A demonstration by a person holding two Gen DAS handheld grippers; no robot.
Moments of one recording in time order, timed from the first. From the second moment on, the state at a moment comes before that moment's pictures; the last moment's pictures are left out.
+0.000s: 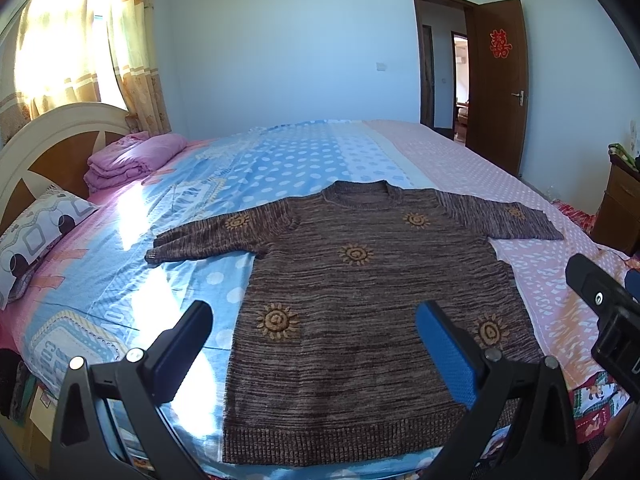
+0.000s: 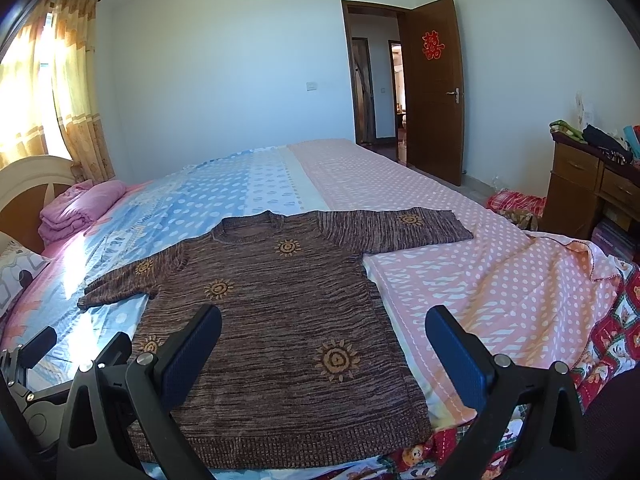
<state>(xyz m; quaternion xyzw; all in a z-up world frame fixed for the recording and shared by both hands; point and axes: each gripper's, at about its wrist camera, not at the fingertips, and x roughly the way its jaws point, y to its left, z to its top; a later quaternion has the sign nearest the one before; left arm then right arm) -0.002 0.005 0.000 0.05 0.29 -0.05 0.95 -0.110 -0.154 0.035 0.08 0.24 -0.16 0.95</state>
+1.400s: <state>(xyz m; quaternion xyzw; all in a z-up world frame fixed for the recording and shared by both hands) 0.260 0.041 -0.117 0.01 0.40 0.04 0.91 0.137 -0.502 -0.045 0.16 0.36 -0.33 0.86</state>
